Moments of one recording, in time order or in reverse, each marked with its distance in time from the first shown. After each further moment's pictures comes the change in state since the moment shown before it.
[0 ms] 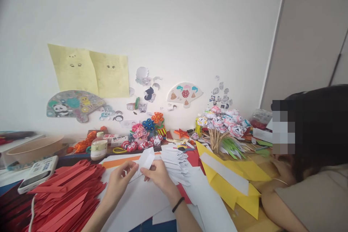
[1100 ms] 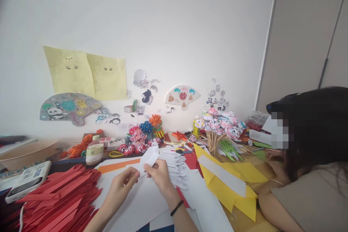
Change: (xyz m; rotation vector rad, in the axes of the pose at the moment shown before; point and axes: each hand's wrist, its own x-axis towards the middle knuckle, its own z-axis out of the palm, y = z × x) left_hand -0.002 0.005 0.009 -0.032 -0.189 0.008; right_hand 0.004 -0.010 -0.004 0.103 0.225 0.017
